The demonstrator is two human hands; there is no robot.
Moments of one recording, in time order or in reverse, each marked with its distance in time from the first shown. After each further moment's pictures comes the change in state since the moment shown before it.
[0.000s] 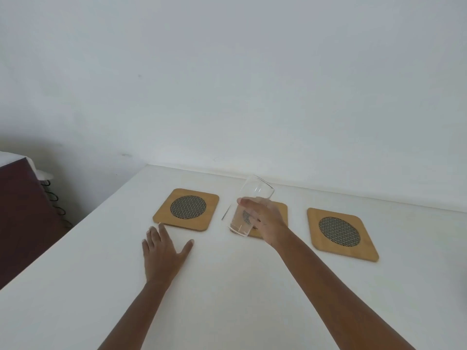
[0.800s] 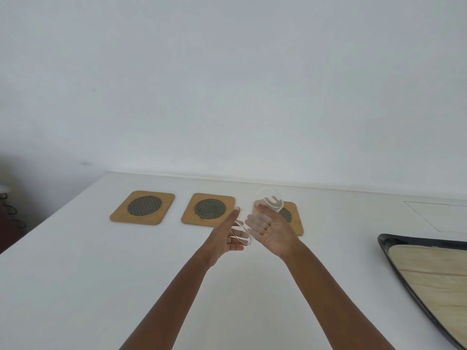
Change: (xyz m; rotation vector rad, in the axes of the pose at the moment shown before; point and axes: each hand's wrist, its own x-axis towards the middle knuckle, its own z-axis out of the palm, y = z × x) left_hand -0.114 0.200 -0.018 -1.175 -0.852 -0.001; right_hand -0.096 -0.009 -0.143 0.439 0.025 0.129
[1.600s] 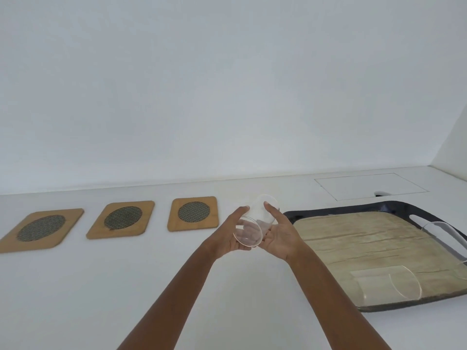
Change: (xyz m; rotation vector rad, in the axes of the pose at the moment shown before) left_hand 0.019 -0.005 0.211 0.062 -0.375 -0.168; right_hand -0.080 -0.089 -0.178 0.217 0.089 0.018
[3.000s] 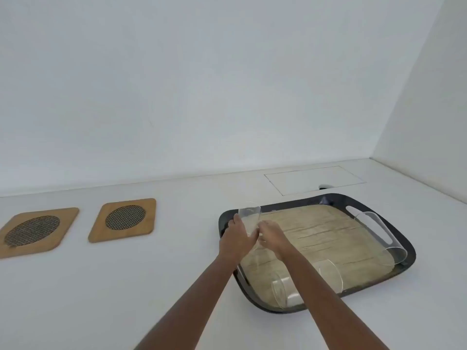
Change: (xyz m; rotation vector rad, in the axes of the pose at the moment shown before) left_hand 0.107 -0.050 0.149 1.028 0.352 0.235; right_hand -0.007 -0.075 -0.113 -0.930 0.484 -0.280
